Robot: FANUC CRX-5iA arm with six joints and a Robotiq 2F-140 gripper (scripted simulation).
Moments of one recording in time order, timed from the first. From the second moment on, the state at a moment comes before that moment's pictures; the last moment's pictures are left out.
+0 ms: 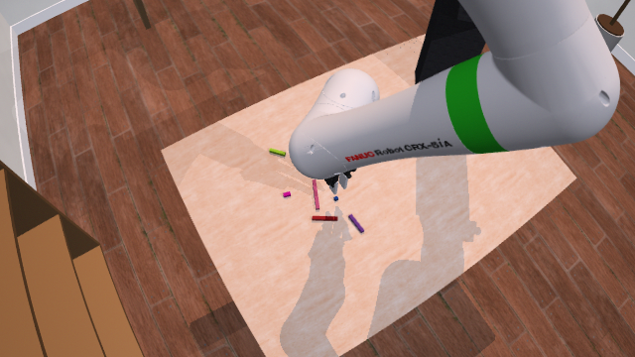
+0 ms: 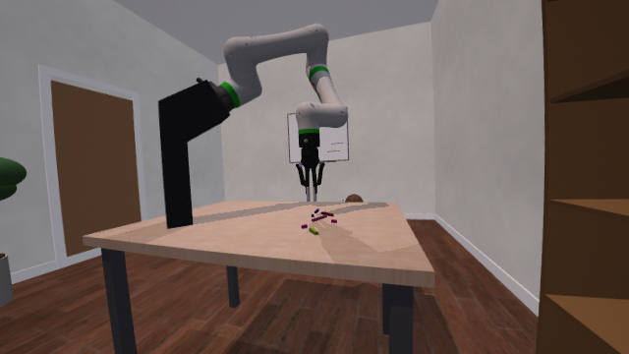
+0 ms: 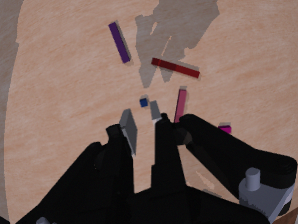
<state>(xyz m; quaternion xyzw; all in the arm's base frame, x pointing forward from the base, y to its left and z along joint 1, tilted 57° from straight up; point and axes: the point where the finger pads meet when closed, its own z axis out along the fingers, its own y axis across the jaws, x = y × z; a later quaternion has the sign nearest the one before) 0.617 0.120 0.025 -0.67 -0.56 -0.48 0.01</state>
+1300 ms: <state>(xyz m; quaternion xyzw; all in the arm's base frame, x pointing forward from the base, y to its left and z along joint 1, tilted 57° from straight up) 0.621 0.123 0.022 -0.68 -0.56 -0.48 0.01</state>
